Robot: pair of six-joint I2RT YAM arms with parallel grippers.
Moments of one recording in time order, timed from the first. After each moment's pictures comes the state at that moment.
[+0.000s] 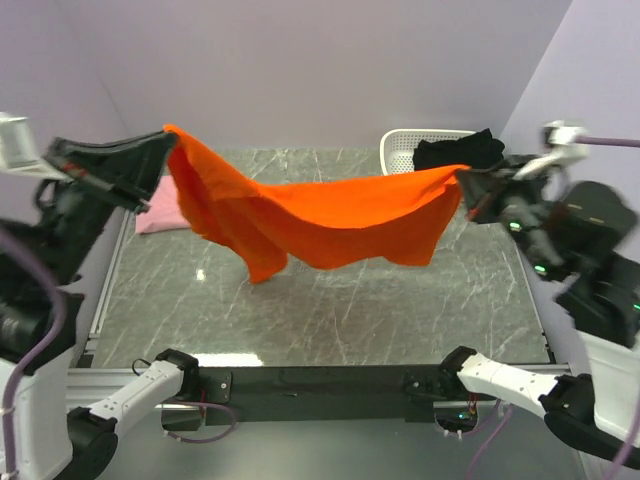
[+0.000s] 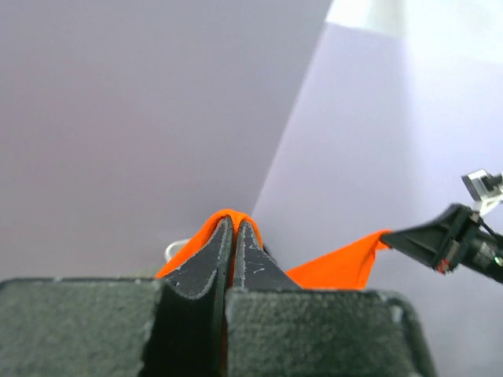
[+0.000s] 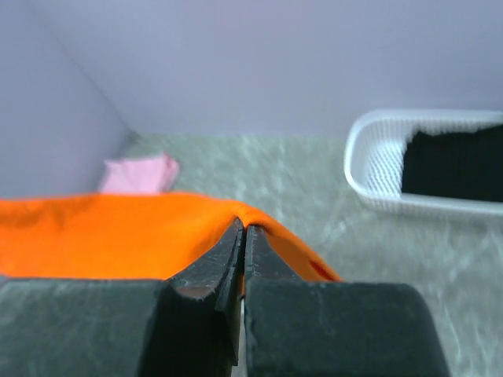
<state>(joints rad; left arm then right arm) -0.33 0.89 1.74 -0.43 0.19 -0.49 0.67 0.97 1.81 -0.93 0.40 0.29</state>
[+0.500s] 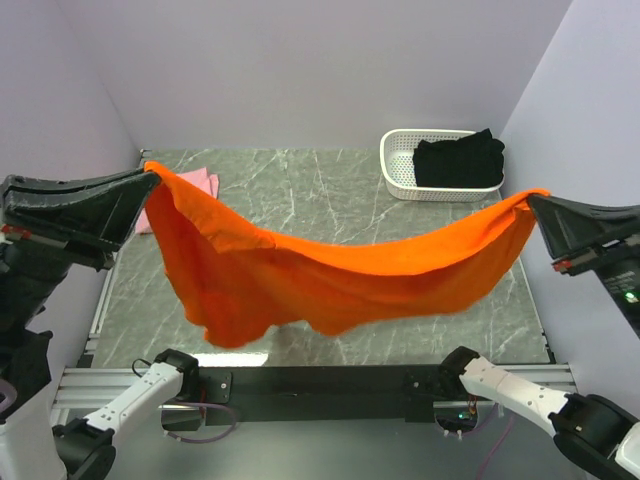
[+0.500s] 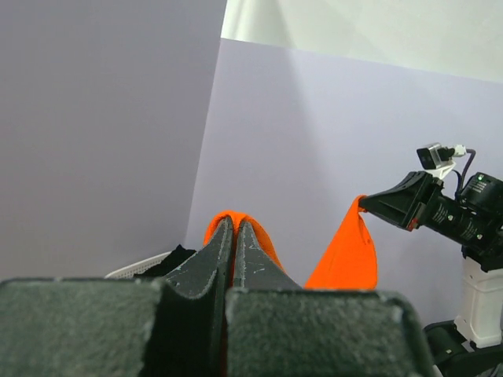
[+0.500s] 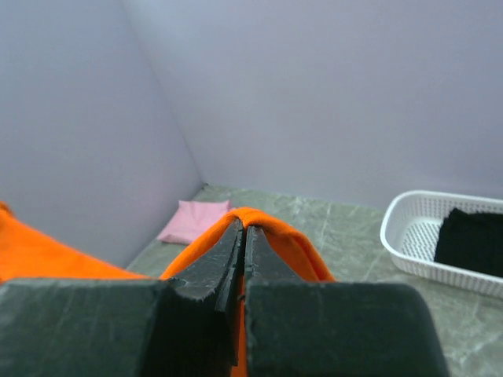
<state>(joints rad) -0.33 0.82 1.85 -0.38 0.43 -0.56 0.67 0.85 2.08 -0.99 0.22 0.22</state>
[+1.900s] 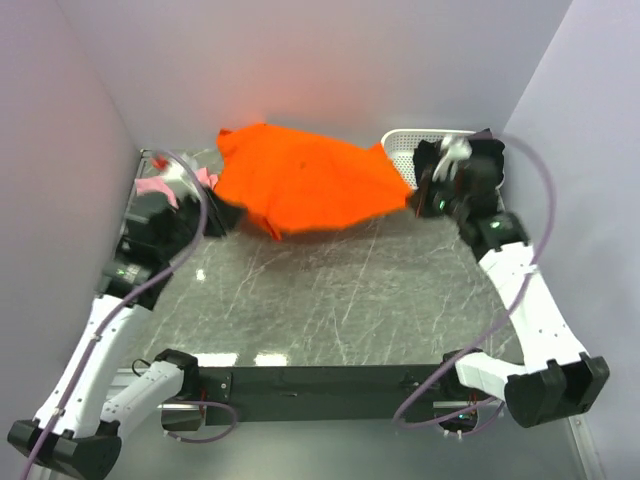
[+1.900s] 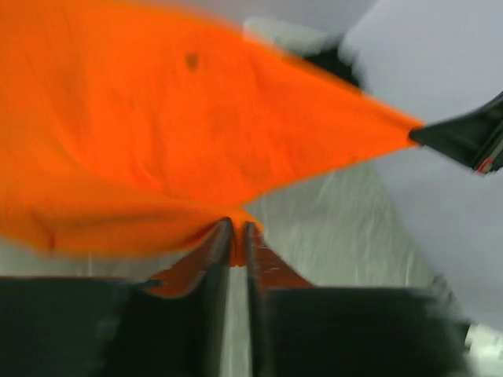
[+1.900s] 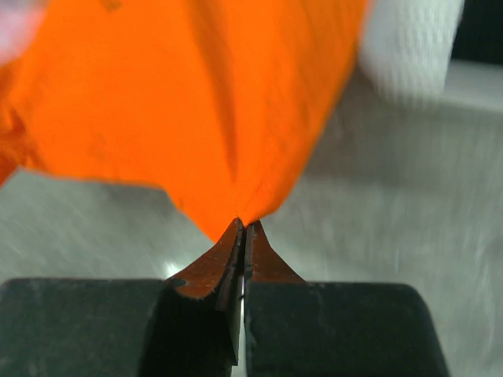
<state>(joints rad) -0.28 0.87 1.14 -0.33 0.27 -0.47 0.19 1.16 1.34 -0.55 -0.22 0.20</state>
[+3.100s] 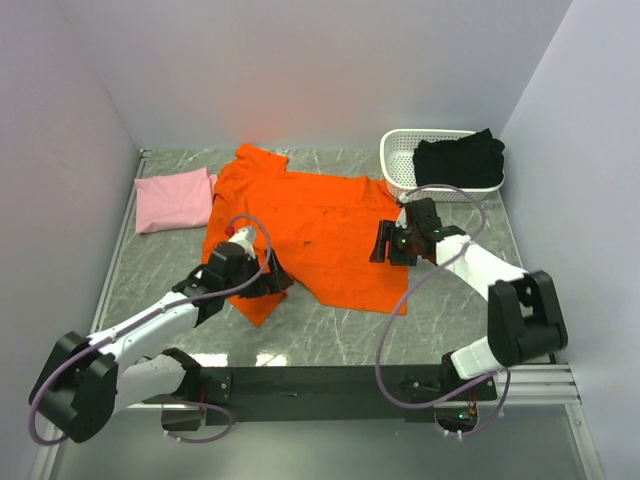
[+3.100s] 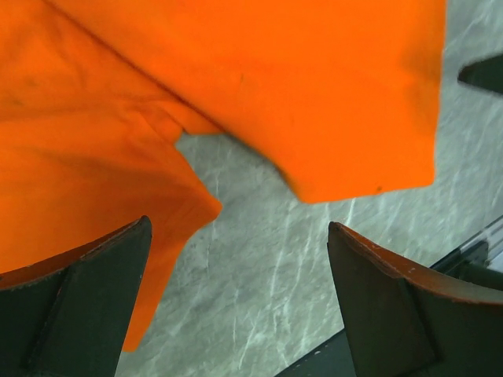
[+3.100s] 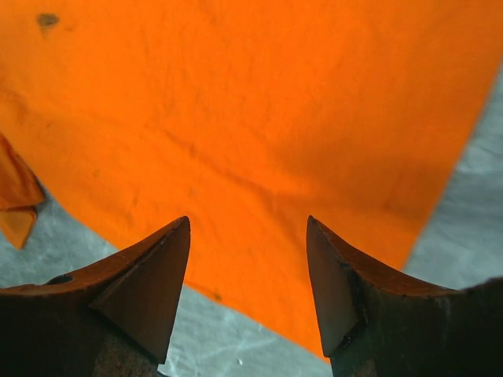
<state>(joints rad) -0.53 1.06 0.50 -0.09 0.14 -0.69 0.27 1.43 0.86 -0.39 -0.23 0.37</state>
